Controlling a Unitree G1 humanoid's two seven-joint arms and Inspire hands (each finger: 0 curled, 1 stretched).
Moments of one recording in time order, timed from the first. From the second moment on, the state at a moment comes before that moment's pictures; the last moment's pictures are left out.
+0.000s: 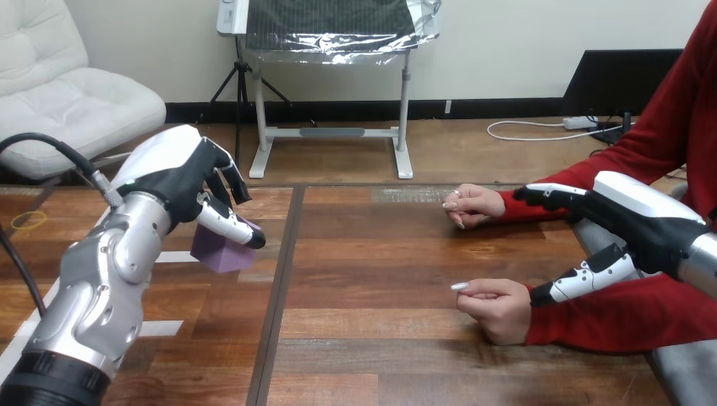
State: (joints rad) left arm -0.50 0.54 -0.26 0.31 0.58 0.25 -0.22; right arm -0.47 -0.75 0.09 0.78 -0.42 -0.63 0.38
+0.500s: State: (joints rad) left arm -0.50 0.54 -0.25 0.30 0.58 0.25 -0.22; right arm -0.51 -0.77 0.15 0.84 -0.46 -0.63 0.43
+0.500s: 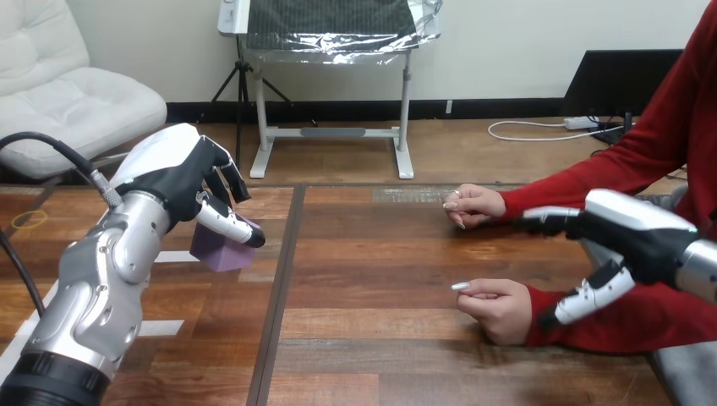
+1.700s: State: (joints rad) left arm -0.50 0.54 -0.23 0.28 0.56 0.27 -0.23; right arm -0.52 -0.78 0.28 0.92 -0.63 -0.58 0.32
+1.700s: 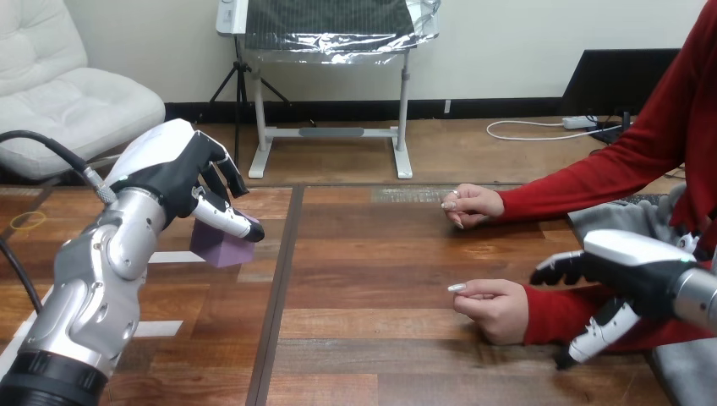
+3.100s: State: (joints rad) left arm -0.50 0.54 -0.21 0.26 0.55 0.27 -0.23; right arm -0.64 -0.71 0.44 1.06 -0.77 -0.49 0.09
